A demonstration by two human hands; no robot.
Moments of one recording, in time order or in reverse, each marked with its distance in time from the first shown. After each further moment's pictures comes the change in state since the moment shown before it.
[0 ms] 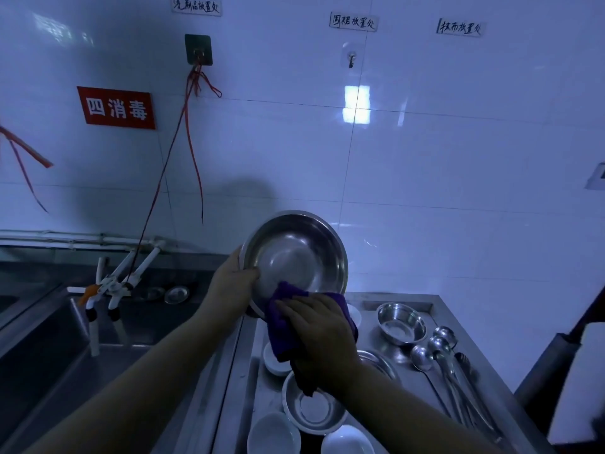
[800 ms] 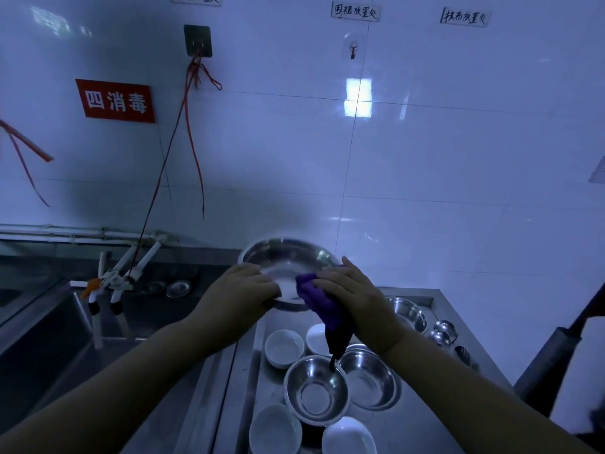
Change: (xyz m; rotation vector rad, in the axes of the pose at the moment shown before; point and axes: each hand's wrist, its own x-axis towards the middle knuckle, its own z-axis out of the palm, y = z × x) left_hand -0.011 -0.011 -0.015 1.216 -0.255 0.942; right_hand 0.008 0.059 -0.035 0.032 0.197 -0.167
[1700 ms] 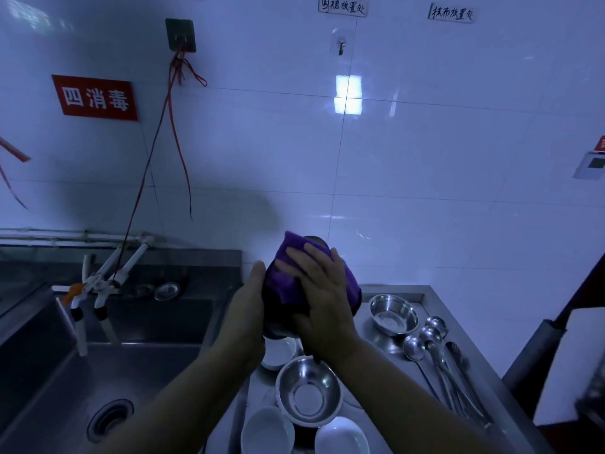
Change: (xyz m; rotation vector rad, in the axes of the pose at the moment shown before) left_hand 0.026 0.059 0.015 -1.665 0.325 -1.118; right_hand 0.023 -0.044 0.024 0.095 0.128 0.308
